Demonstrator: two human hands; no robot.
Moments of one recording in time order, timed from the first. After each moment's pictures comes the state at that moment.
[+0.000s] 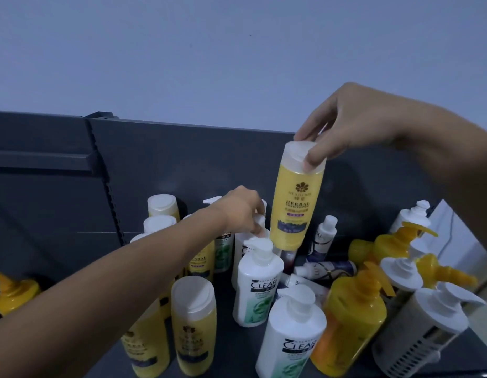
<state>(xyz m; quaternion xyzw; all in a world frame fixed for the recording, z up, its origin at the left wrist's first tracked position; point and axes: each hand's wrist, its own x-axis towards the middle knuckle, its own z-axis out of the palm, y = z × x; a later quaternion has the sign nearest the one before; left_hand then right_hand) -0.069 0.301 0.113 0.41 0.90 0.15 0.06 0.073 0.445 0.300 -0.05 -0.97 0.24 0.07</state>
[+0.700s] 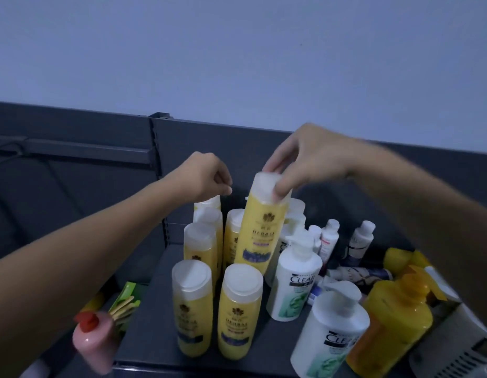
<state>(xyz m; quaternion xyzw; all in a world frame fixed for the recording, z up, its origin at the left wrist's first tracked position) -0.104 0.147 0.156 0.33 0.91 0.23 -0.06 0.038 0.347 0.254 0.04 -0.96 0.26 -0.01</state>
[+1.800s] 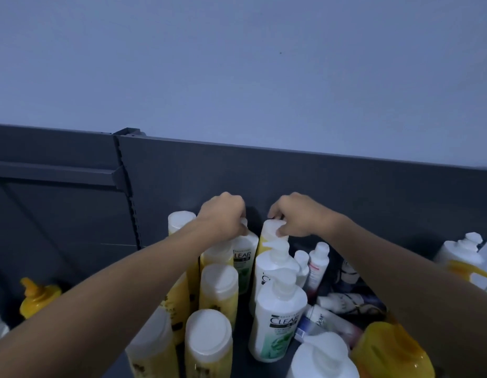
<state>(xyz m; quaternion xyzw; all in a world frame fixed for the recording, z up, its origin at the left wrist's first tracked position) -0.117 0.259 0.117 0.29 0.95 0.10 -0.02 -0.064 0.449 0.137 0.03 -1.00 0.02 -0.03</state>
